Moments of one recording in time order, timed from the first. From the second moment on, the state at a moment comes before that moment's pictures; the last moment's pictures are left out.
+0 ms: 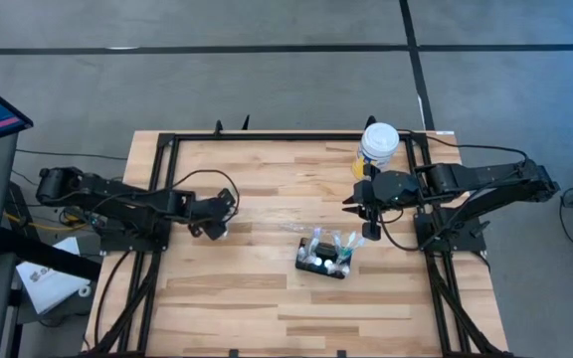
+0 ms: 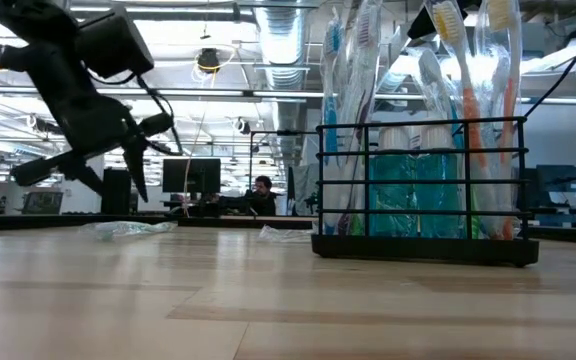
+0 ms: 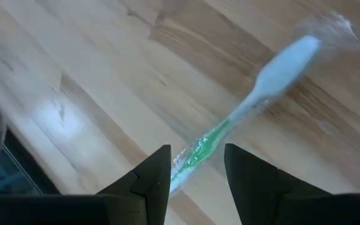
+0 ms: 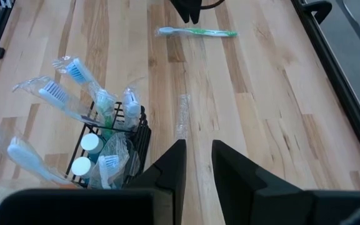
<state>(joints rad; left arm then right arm) 0.01 1.15 0.45 -0.37 -0.36 1.07 0.13 1.12 1.13 -0.78 0.21 0.10</state>
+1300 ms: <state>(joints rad) -0.07 1.35 0.45 -0.26 -0.32 1.17 0.14 1.12 1.13 -0.76 0.21 0.10</state>
